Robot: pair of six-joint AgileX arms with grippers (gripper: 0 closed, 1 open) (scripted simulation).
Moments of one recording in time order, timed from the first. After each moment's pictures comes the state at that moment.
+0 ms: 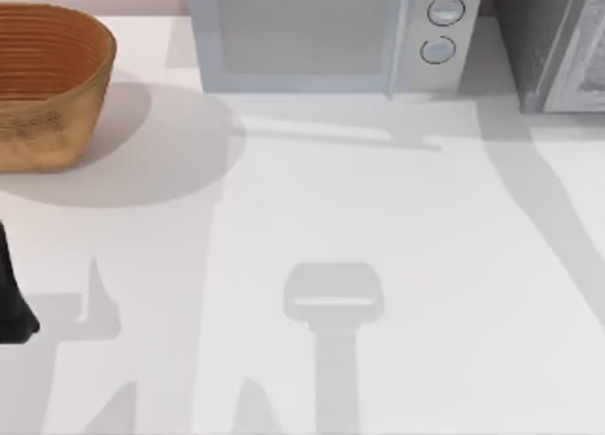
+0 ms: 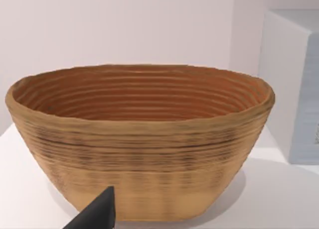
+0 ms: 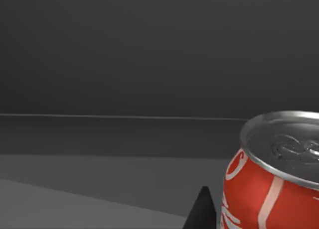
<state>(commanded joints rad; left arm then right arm) 0.00 0.00 0.00 0.00 0.00 0.00 0.33 1.39 1.78 -0.41 0.33 0.01</state>
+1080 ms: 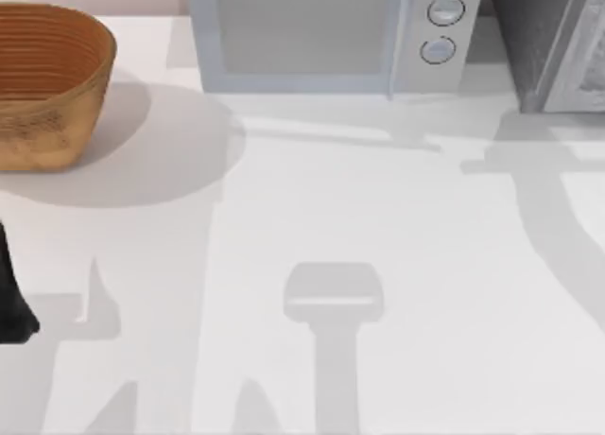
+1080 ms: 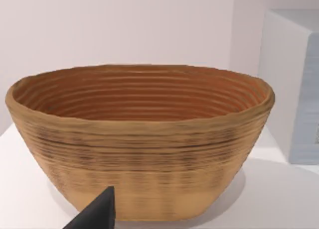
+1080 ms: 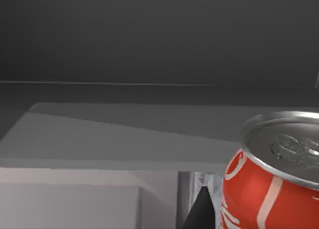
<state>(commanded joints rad) 0.00 0.00 0.00 0.00 0.00 0.00 0.47 1.04 1.66 -0.63 0.48 0.01</state>
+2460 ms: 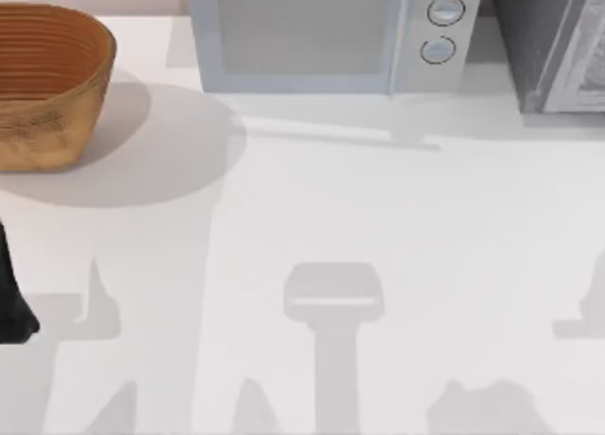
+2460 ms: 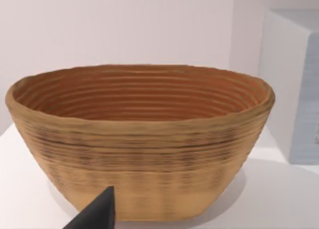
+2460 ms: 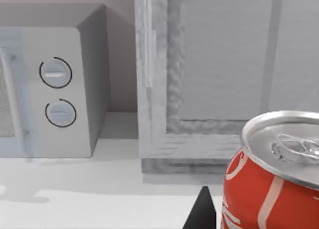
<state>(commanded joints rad) 0.00 0.00 0.00 0.00 0.00 0.00 0.02 0.03 0.04 -0.02 0.01 0.00</state>
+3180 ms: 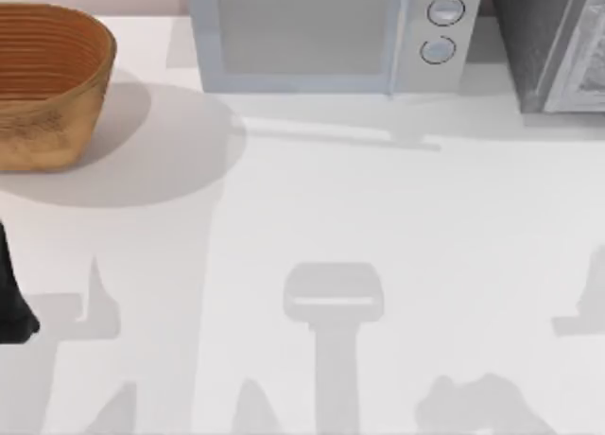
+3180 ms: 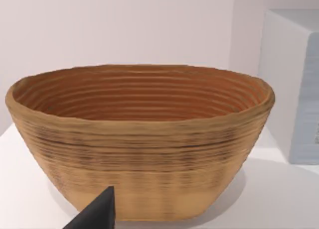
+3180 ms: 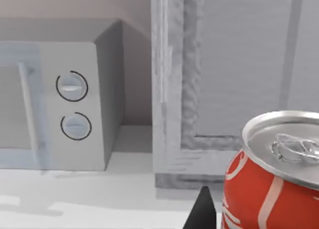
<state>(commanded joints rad) 0.00 0.00 0.00 0.00 0.00 0.00 -0.03 0.11 0.03 0.10 -0.08 0.01</state>
